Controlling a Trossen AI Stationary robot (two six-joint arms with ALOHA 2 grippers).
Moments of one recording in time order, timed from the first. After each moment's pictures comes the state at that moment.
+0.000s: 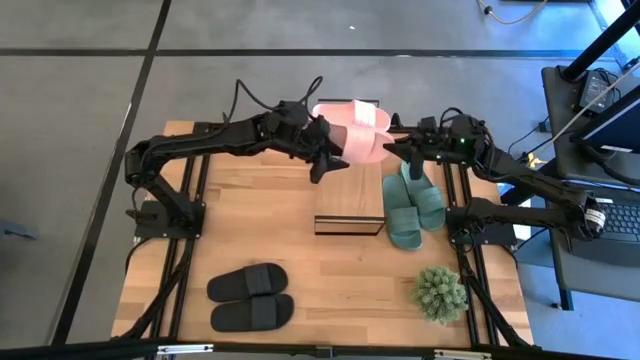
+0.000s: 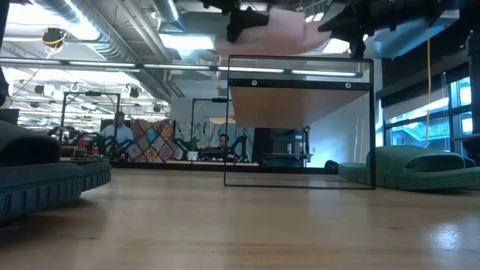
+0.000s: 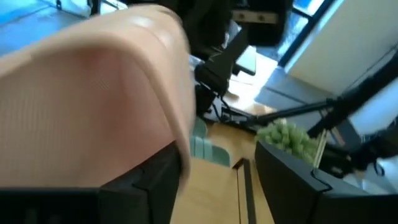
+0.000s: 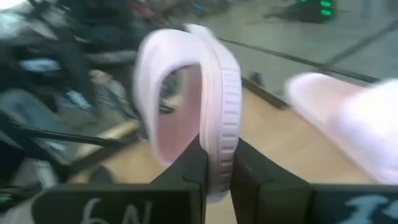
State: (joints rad) left arm 0.28 1.59 1.48 -0.26 0.33 -0.27; right arm -0.54 0.84 0.76 -0.10 -0.29 0.34
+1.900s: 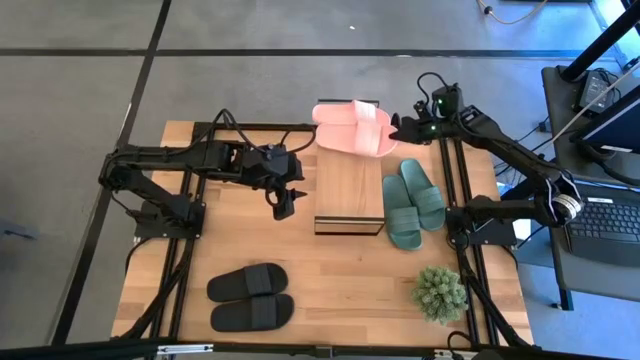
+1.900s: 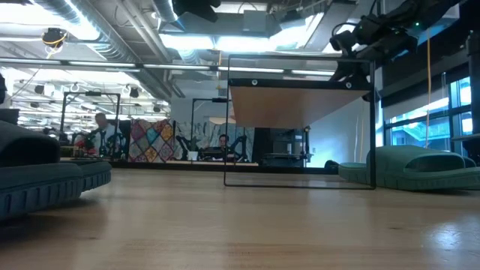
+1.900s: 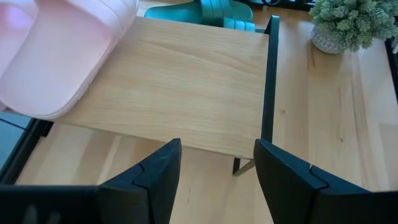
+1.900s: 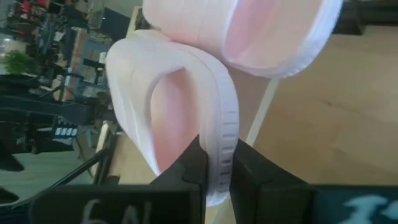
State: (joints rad) left arm 0.01 1.40 1.47 -0.84 -0.16 -0.15; right arm -0.97 1.17 0.91 -0.47 -0.62 0.62
